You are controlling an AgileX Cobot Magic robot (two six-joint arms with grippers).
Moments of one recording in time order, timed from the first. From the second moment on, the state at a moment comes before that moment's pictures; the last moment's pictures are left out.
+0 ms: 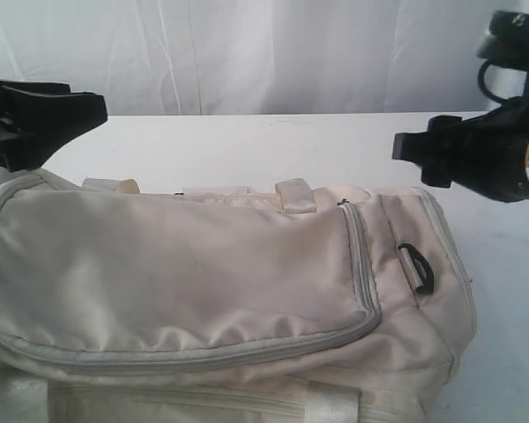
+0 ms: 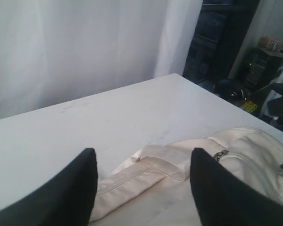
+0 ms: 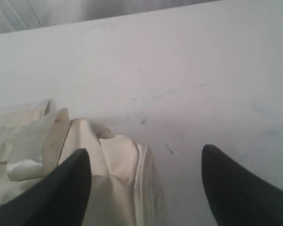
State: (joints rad) left arm -0.14 1.06 -0.63 1.34 -0.69 -1.34; right arm 0.64 1.16 -0.78 -0.80 0.46 1.14
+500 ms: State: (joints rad) left arm -0.44 1.25 -0.63 1.00 -0.63 -0.93; right arm 0.64 1.35 -0.78 -0.70 0.39 1.22
